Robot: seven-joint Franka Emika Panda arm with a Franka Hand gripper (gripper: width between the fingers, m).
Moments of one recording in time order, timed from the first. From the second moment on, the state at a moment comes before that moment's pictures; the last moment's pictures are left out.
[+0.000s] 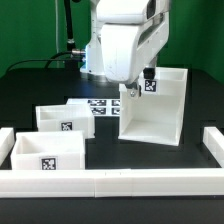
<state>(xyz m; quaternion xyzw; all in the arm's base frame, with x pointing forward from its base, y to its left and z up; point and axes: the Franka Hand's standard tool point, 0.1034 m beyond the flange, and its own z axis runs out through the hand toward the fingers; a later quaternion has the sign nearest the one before) 0.547 0.017 0.112 -0.85 -0.53 0.03 0.07</state>
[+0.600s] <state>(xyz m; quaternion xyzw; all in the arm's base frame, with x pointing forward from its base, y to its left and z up) 0.539 0.008 0.137 -0.85 -0.51 0.05 0.06</state>
